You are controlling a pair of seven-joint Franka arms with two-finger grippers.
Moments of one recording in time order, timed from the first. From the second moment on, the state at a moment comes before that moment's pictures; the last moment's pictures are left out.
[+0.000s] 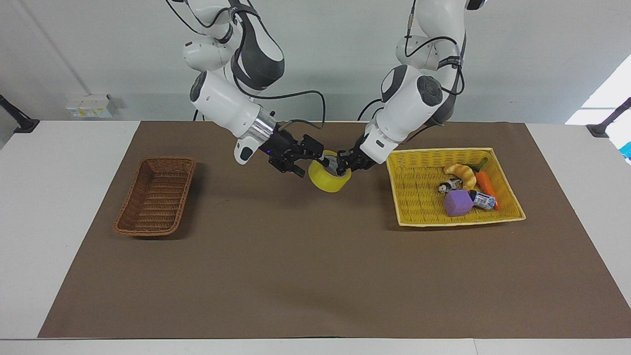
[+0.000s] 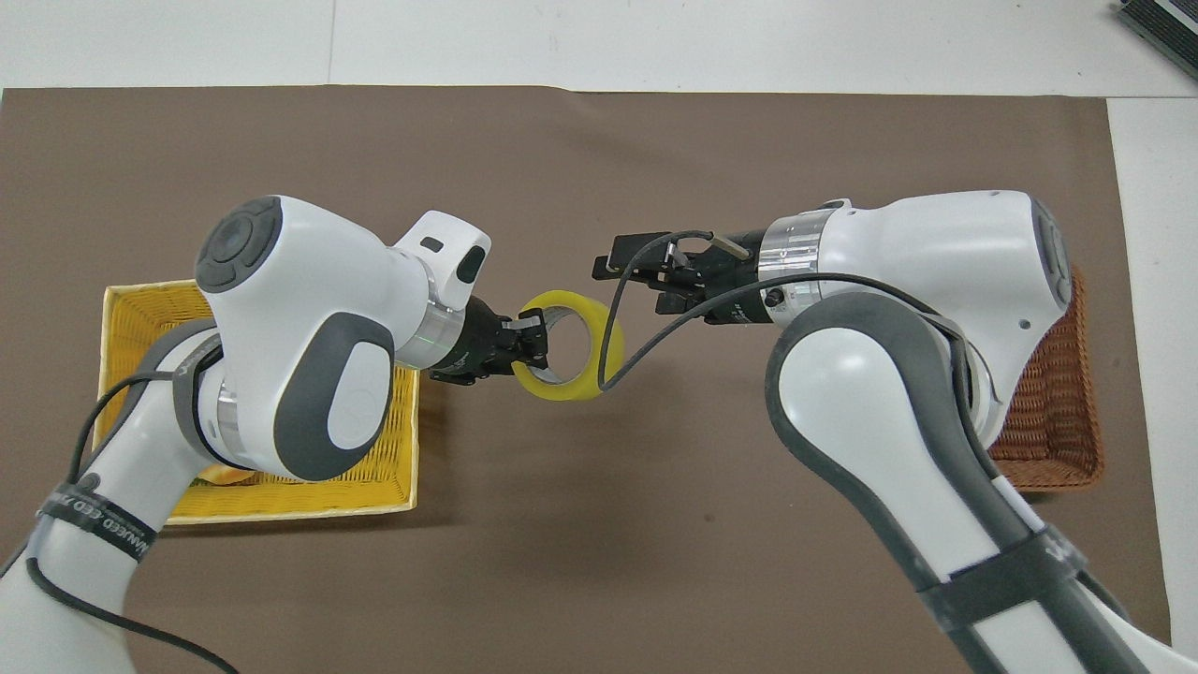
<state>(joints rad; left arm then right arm) -0.47 0.16 -0.07 -1.85 -0.51 2.13 -0.51 0.36 0.11 0.00 -1.91 0.92 2.25 0.02</state>
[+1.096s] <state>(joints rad) -0.54 0.14 -0.09 -1.83 -0.53 2.21 -0.65 0.35 0.04 -0.01 -2.02 0.94 2.27 -0.12</state>
